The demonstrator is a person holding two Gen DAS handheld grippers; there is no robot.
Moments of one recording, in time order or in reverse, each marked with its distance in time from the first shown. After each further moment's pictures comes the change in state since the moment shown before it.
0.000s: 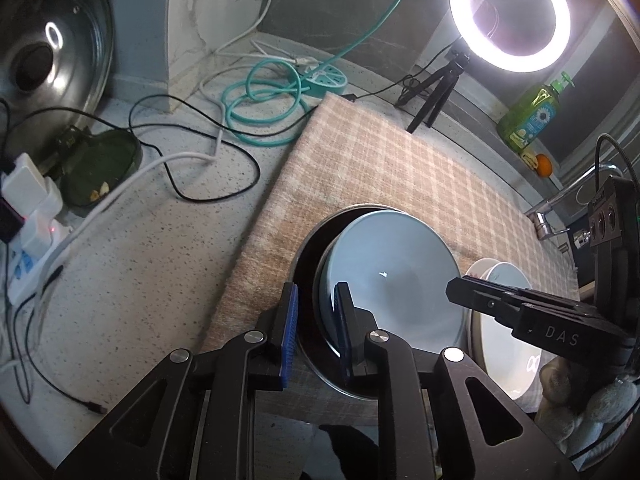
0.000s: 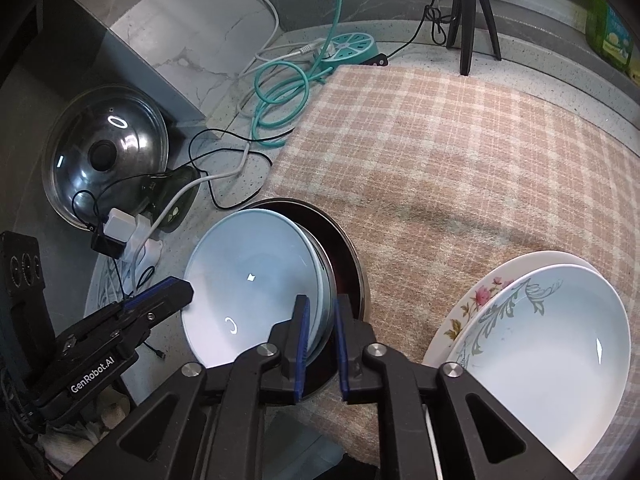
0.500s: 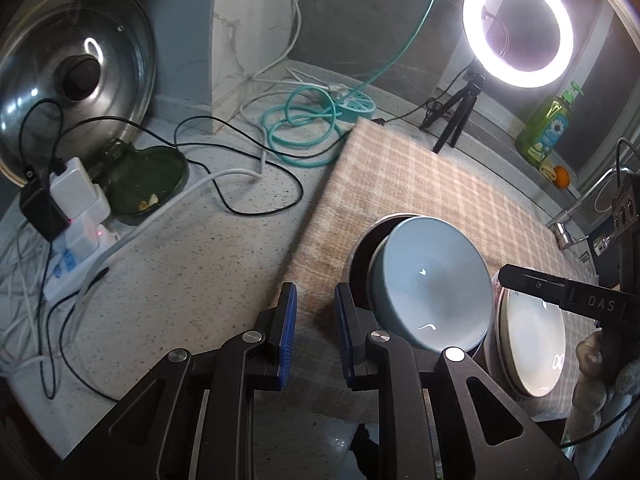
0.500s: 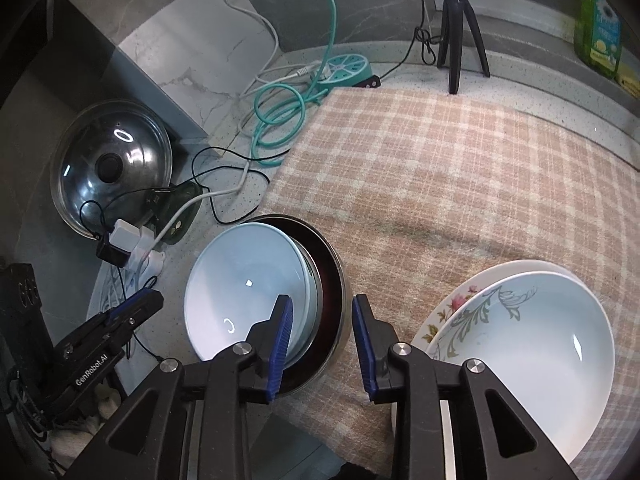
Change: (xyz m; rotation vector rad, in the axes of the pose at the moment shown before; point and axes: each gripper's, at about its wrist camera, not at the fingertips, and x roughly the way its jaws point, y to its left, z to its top) left arm -0.024 0.021 -0.016 -0.005 -0.103 0.097; right arm -0.022 -0.006 -0.003 -0.030 -0.071 -0.010
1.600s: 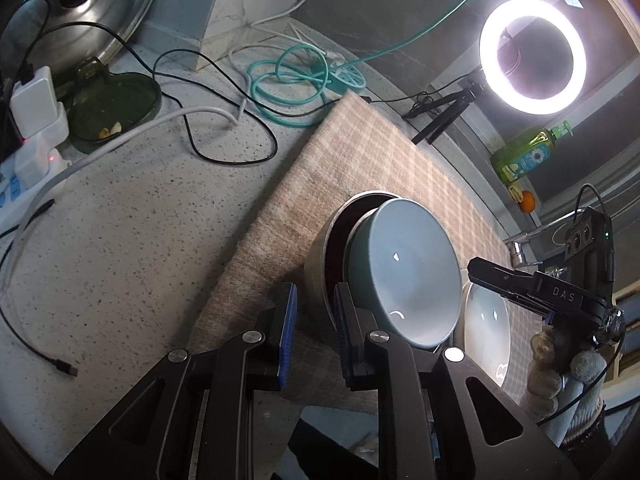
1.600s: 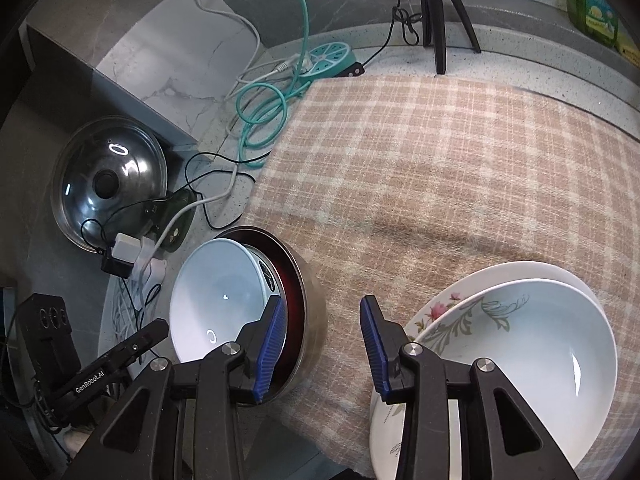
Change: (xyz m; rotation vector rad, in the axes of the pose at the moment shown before) left arm 0.026 0.016 -0.008 -0.190 0.131 -0.221; right arm 0.017 -0.034 0.014 0.097 0.074 0.074
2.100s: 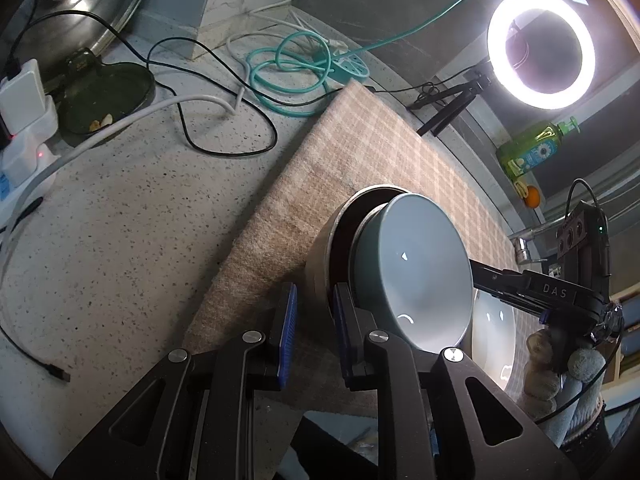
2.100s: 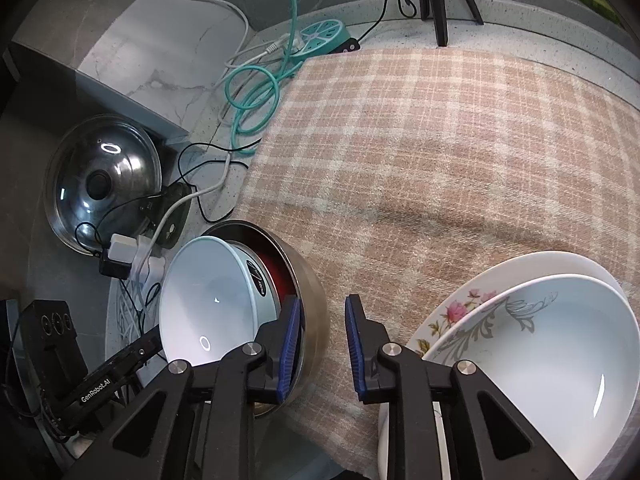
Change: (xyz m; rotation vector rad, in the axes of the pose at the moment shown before) left arm 0.013 0.001 0.003 -0.004 0.030 0.006; right arm 0.023 -0.006 0.003 0.050 0.054 0.027
